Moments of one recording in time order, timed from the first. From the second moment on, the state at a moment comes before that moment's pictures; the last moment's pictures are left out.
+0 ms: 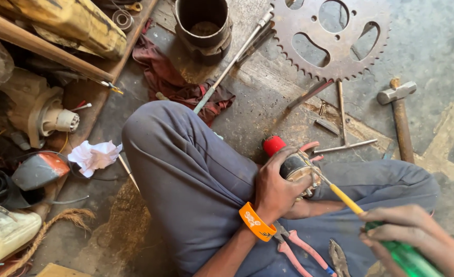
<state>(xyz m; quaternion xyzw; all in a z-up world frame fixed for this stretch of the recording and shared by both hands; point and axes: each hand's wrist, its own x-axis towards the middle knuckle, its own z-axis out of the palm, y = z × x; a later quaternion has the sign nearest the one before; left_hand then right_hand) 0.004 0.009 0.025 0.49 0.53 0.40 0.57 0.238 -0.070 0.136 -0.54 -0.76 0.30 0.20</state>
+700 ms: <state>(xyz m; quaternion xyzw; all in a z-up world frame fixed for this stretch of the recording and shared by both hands) 0.004 0.005 0.018 0.51 0.53 0.39 0.56 0.144 -0.088 0.137 -0.70 -0.55 0.25 0.38</state>
